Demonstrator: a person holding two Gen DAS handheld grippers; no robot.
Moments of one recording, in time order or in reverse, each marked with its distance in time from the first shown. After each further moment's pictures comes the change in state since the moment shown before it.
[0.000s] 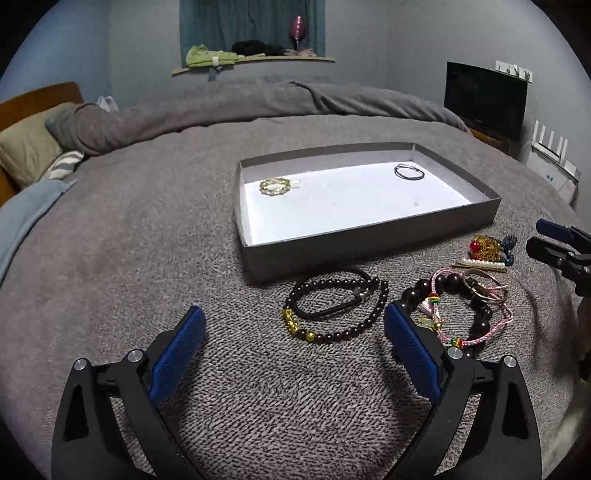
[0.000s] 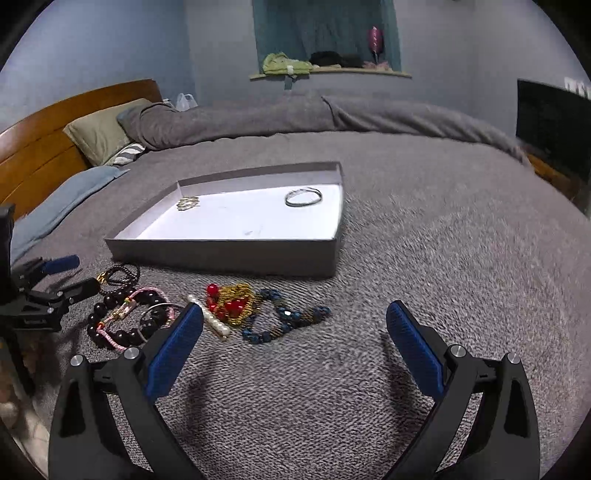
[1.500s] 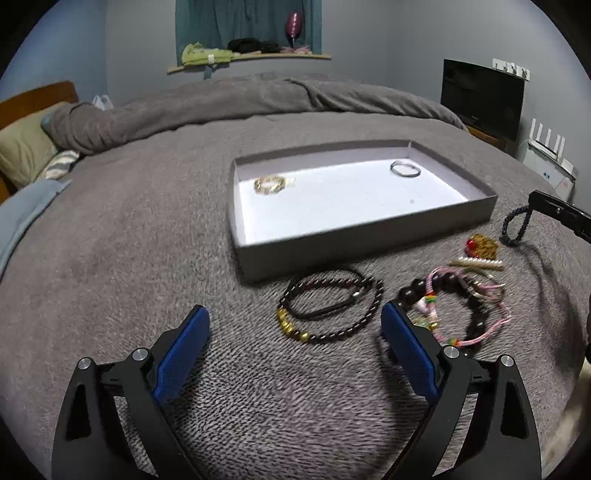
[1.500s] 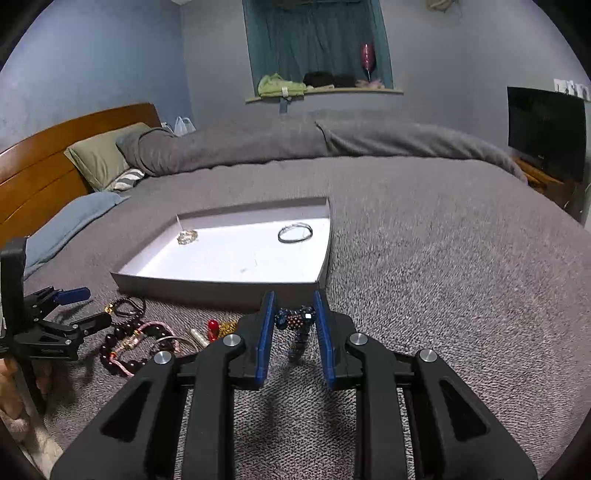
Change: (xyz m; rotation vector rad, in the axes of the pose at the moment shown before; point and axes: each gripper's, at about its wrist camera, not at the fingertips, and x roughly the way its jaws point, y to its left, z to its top) left arm -0.003 -0.009 0.003 0.019 -0.006 -0.018; right arm -0.022 -0.008 0.019 0.018 -0.100 0.011
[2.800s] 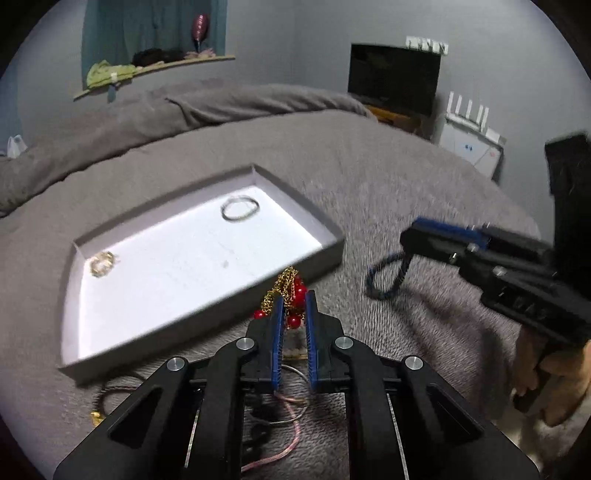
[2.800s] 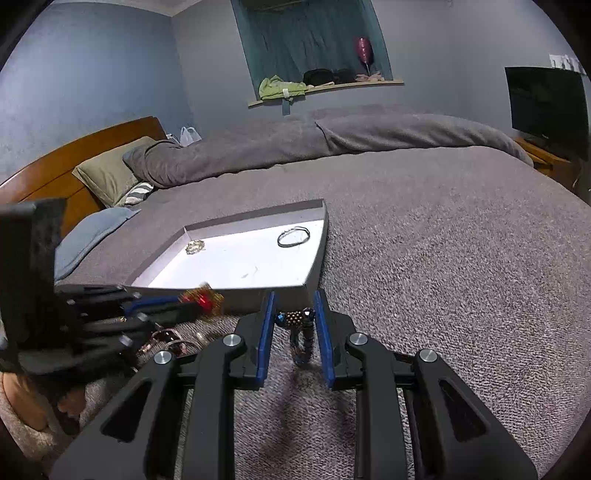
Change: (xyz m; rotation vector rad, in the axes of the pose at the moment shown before) left arm 0.010 -0.134 0.068 0.164 0.020 -0.282; right arm -0.011 -0.027 0.008 0.078 0.006 0.073
